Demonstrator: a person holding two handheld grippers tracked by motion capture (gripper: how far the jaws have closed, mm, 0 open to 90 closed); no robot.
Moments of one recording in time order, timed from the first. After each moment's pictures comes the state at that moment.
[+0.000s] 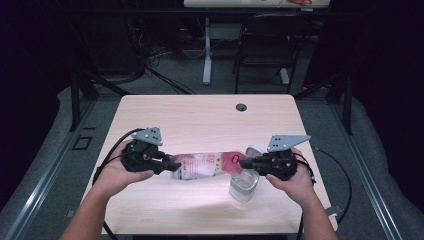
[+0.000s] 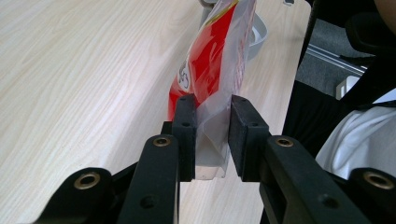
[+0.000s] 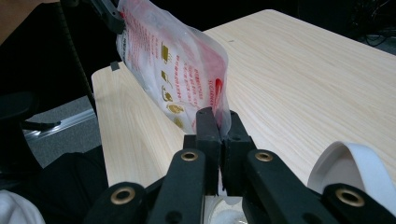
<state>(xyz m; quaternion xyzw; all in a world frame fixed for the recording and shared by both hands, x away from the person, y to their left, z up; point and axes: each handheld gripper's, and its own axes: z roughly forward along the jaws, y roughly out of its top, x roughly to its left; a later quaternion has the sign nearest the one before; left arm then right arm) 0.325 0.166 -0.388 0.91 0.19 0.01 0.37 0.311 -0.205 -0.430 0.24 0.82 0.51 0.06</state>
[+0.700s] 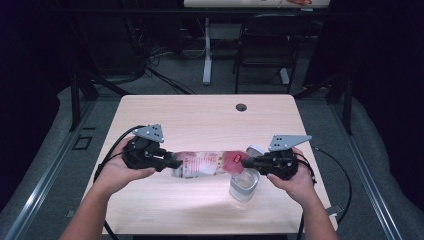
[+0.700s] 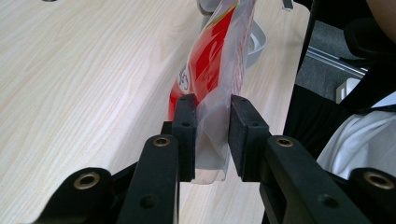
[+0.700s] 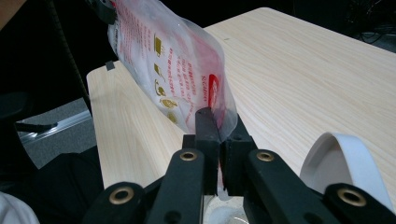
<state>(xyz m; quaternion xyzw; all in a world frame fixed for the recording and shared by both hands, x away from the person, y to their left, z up) 0.328 0.162 -0.381 0.91 0.19 0.01 0.37 0.313 -0.209 -0.435 0.25 0.82 0.51 0.07</state>
